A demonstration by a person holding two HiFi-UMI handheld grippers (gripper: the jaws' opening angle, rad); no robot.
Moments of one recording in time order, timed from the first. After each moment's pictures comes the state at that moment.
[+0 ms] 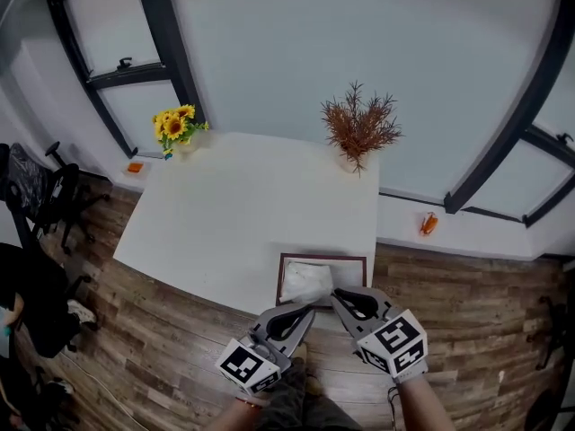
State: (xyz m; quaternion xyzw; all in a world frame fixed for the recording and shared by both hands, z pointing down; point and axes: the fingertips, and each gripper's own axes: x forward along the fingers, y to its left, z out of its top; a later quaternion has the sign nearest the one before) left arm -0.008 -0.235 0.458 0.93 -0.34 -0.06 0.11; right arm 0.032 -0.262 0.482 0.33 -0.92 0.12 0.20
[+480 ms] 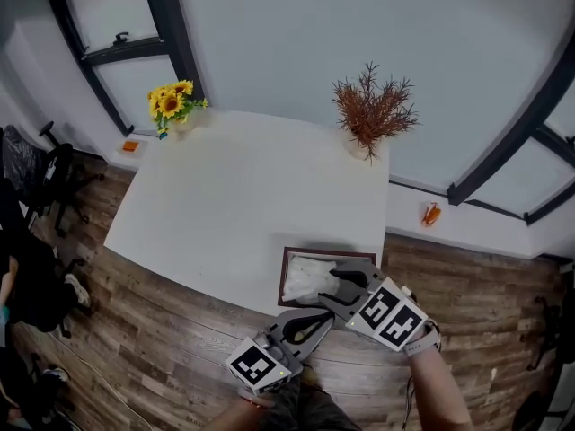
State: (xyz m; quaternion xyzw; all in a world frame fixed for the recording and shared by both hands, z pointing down) left arm 0.019 -0.233 0.483 0.95 -0.27 -0.07 0.13; right arm -0.001 -0.286 0.526 0.18 -0.91 0.08 0.38
